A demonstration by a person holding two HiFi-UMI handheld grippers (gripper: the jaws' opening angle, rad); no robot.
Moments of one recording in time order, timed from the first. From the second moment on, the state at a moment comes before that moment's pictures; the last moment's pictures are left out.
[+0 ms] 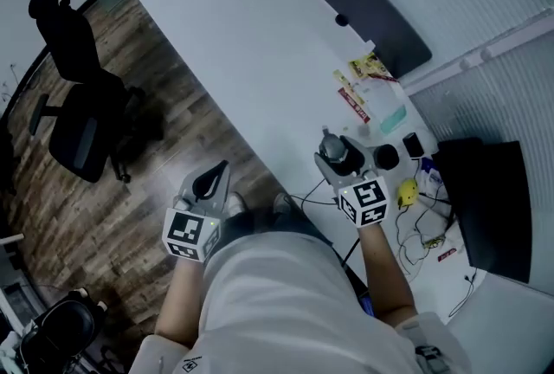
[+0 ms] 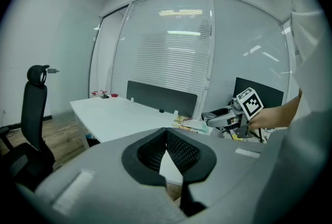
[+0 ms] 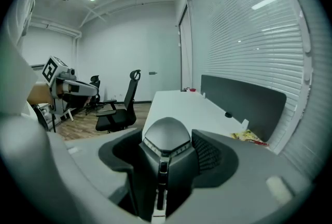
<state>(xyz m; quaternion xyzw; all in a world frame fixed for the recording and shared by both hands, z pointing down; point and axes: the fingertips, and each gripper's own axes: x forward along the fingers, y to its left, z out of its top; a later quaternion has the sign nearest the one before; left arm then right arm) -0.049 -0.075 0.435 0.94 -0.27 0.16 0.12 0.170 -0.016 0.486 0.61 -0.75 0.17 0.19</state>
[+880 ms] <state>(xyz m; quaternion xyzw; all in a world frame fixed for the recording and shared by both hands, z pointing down) 0.019 -0.082 0.406 0.98 -0.14 0.12 0.09 0.174 0.041 0.384 0.70 -0.70 0.09 0.13</state>
